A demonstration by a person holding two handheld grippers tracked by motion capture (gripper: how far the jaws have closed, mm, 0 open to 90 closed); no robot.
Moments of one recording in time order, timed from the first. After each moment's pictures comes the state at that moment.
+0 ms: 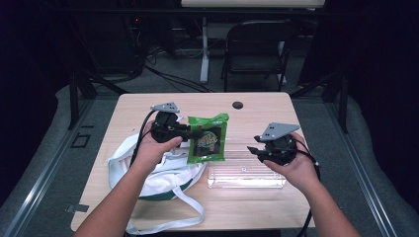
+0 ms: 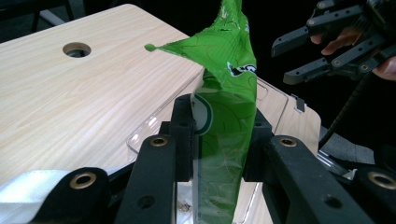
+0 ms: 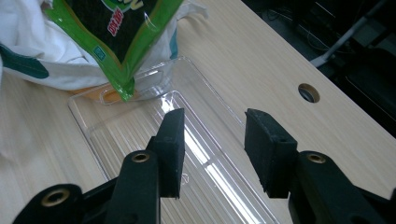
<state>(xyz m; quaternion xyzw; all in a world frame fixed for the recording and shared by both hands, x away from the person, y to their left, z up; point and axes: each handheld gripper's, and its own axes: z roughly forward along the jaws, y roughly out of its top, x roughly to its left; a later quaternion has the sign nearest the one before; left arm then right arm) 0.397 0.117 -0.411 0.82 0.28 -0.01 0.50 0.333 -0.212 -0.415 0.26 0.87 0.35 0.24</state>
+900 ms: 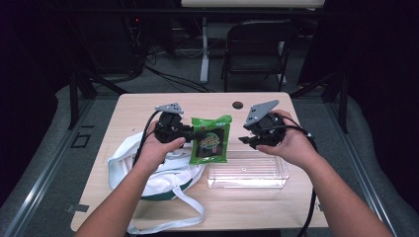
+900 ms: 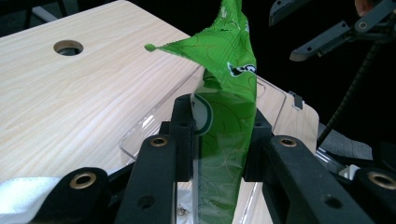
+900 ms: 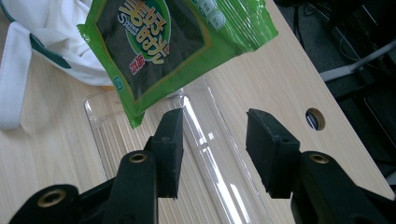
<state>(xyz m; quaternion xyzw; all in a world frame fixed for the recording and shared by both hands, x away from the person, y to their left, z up) 0.399 0.110 -0.414 0.82 0.27 -0.01 0.50 0.362 -0.180 -0.366 0.17 0.92 0.29 0.21</state>
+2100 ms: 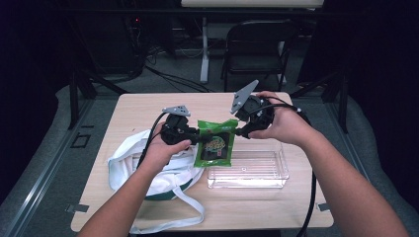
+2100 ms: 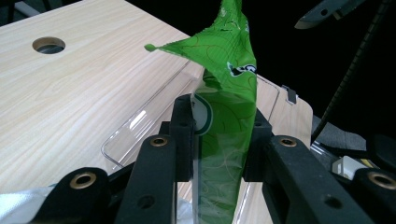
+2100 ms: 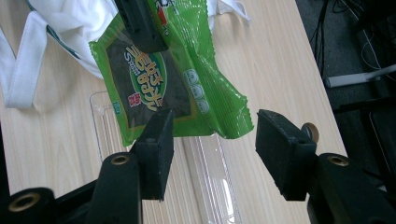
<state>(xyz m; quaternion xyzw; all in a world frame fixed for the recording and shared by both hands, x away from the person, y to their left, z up) 0.398 0.096 -0.419 0.83 0.26 -0.02 0.49 0.384 -0.148 -0.329 0.10 0.95 0.23 0.18</state>
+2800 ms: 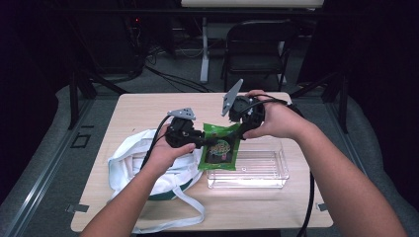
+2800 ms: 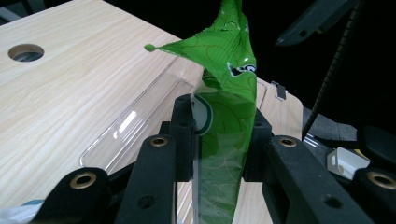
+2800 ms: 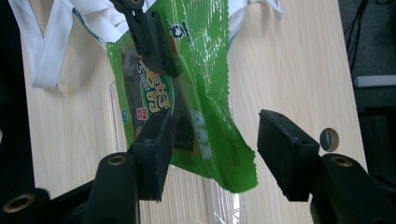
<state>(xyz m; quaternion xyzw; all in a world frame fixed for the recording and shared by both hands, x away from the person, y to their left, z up) 0.391 0.083 -0.419 0.84 0.23 -0.03 0.50 0.391 -0.127 -0.329 0.06 0.97 0.19 0.14</state>
